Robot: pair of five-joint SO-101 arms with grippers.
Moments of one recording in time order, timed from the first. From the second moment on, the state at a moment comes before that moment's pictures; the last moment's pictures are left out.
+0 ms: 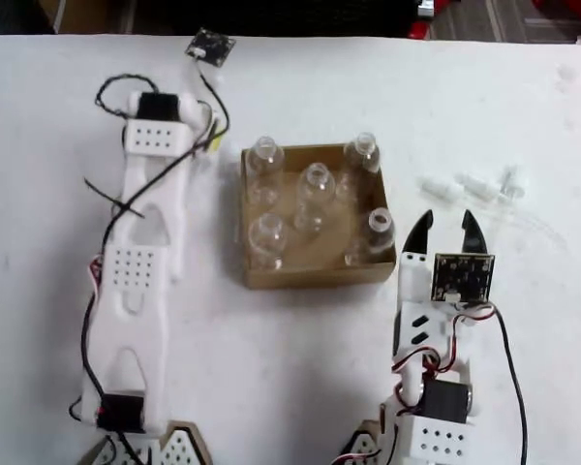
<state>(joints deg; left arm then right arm) -2.7 69.5 -82.4 85.8 -15.3 5.4 -103.1 96.4 24.5 10.7</state>
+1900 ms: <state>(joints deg) -4.4 74.6 -83.1 93.7 -14.2 5.3 -103.1 96.4 24.5 10.7</state>
